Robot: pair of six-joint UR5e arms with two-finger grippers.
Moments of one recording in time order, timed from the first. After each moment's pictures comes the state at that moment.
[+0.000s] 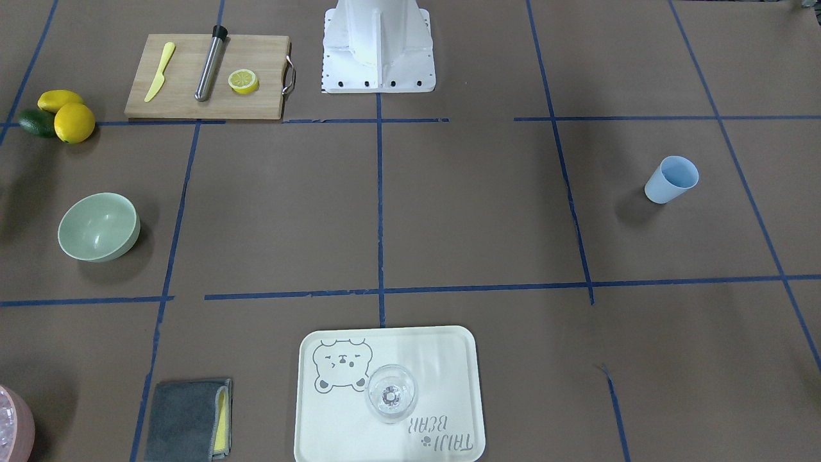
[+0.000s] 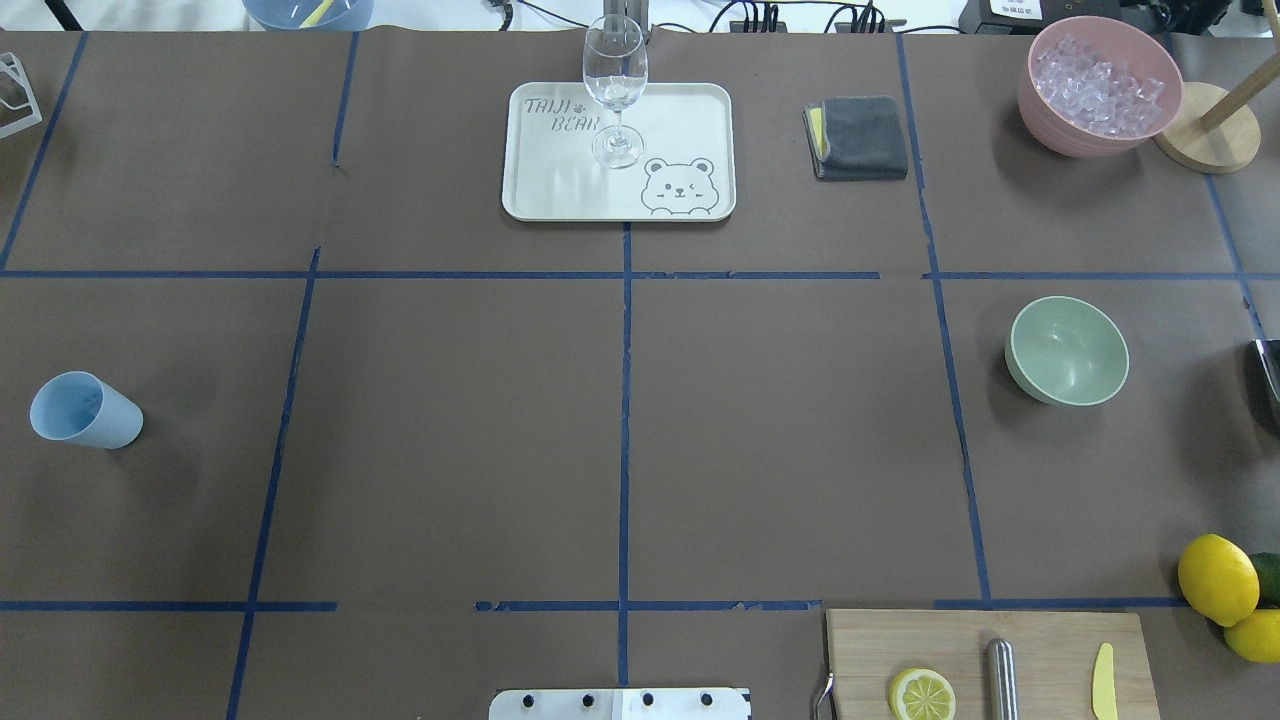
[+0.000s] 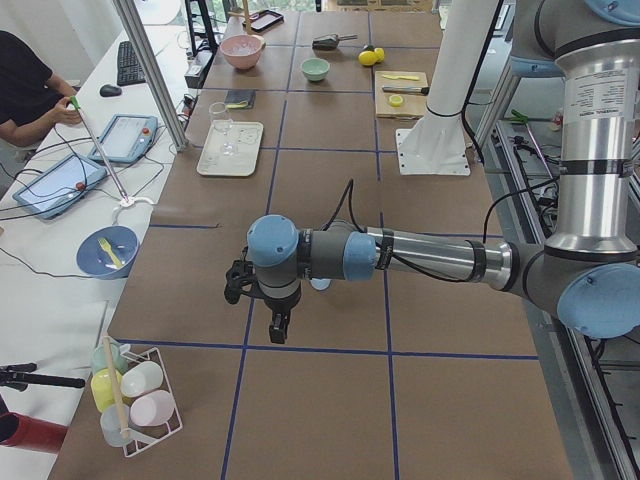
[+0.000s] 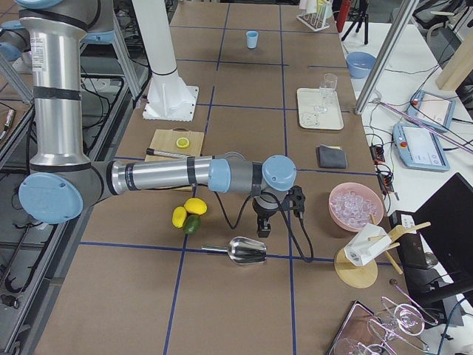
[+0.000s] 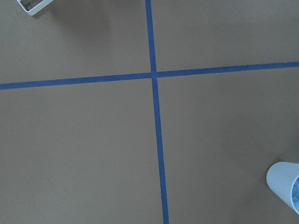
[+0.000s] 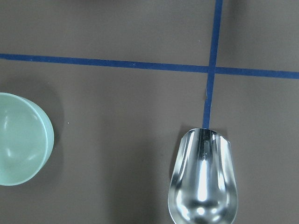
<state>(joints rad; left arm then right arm) -1.60 -1.52 -1.76 -1.47 -2.38 0.09 1.51 -1.60 1.73 -1.74 2.44 -0.06</state>
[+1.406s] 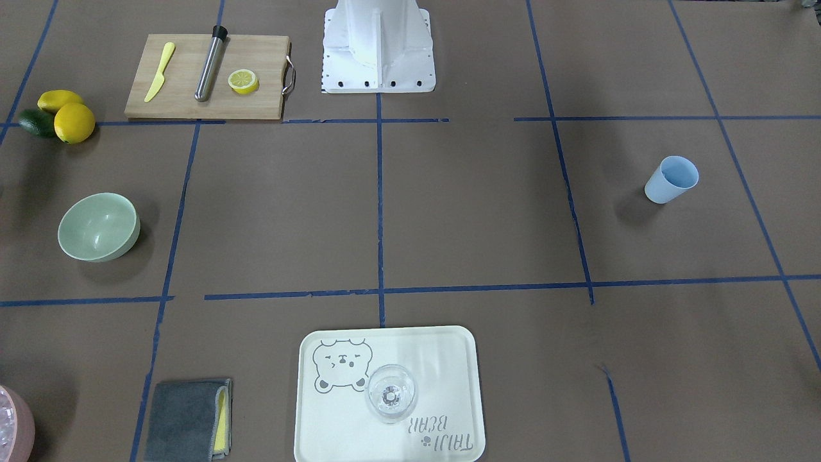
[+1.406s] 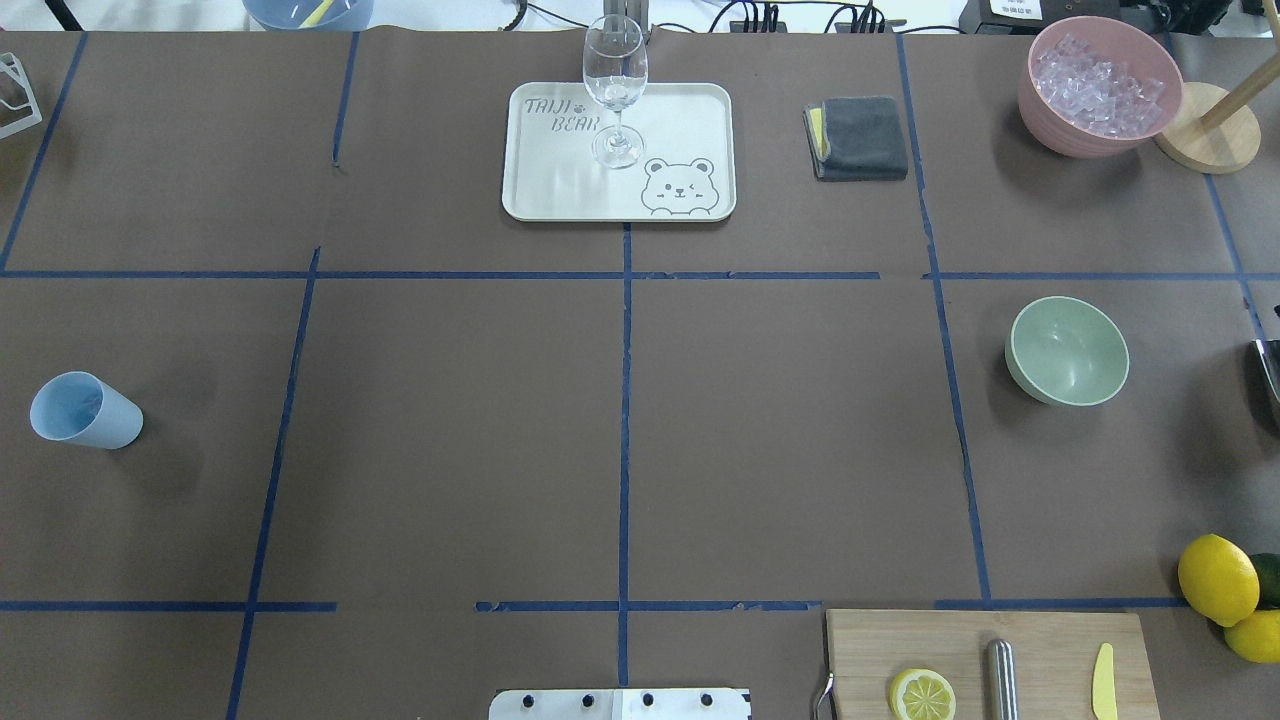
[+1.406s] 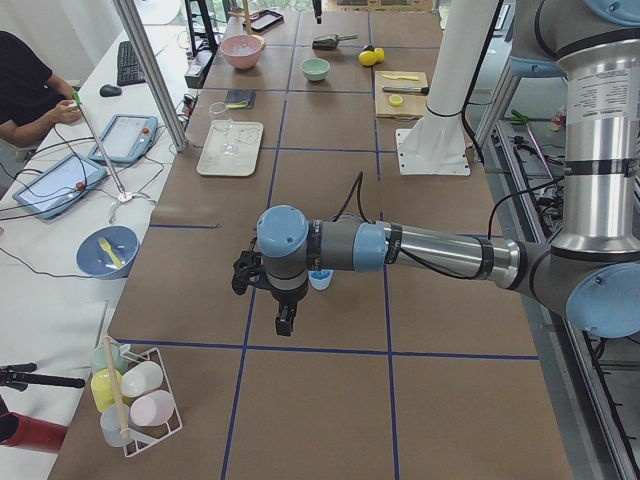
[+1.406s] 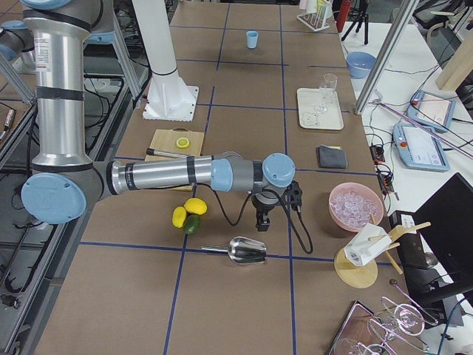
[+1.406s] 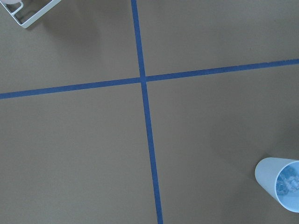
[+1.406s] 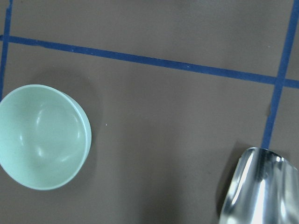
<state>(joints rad) -1.60 -1.48 -1.81 -1.45 -2.40 0.12 1.36 -1.60 1.72 -1.53 2.47 0.08</state>
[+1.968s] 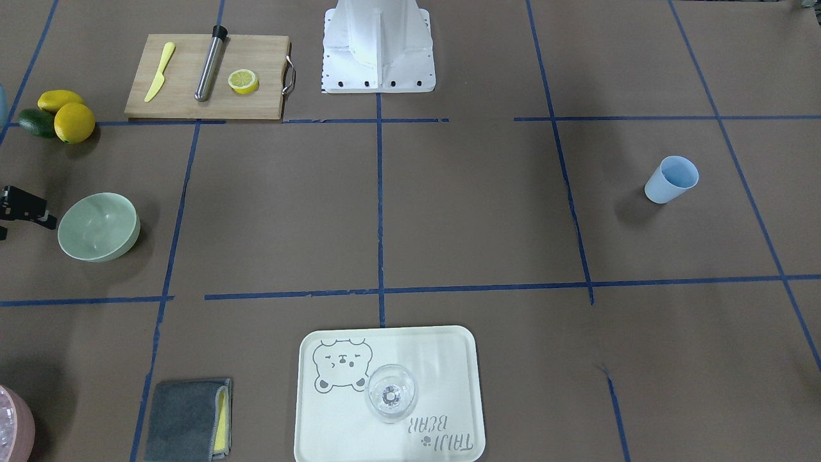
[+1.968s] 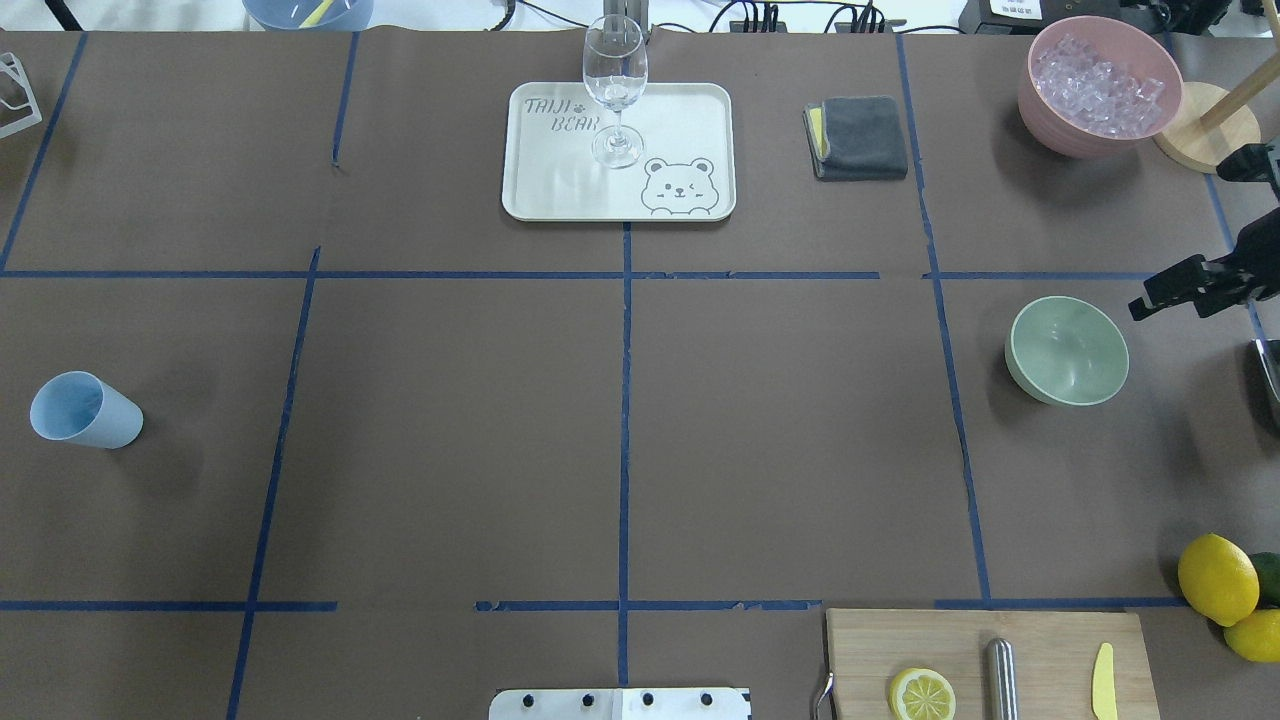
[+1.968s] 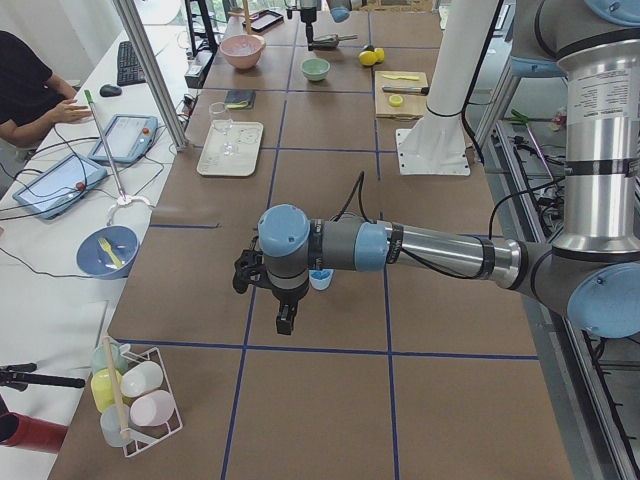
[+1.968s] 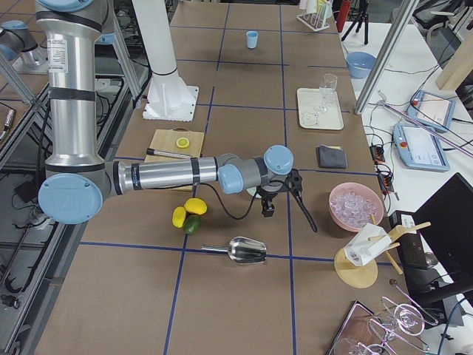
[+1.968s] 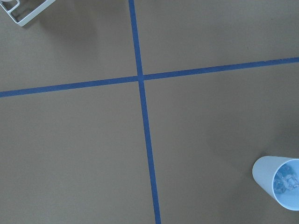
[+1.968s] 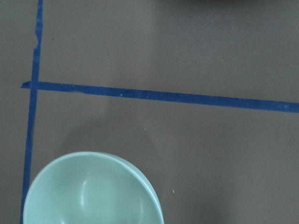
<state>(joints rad) -1.60 -1.48 -1.82 -1.45 -2.40 0.12 1.14 -1.53 1.57 -1.08 2.39 0.61</state>
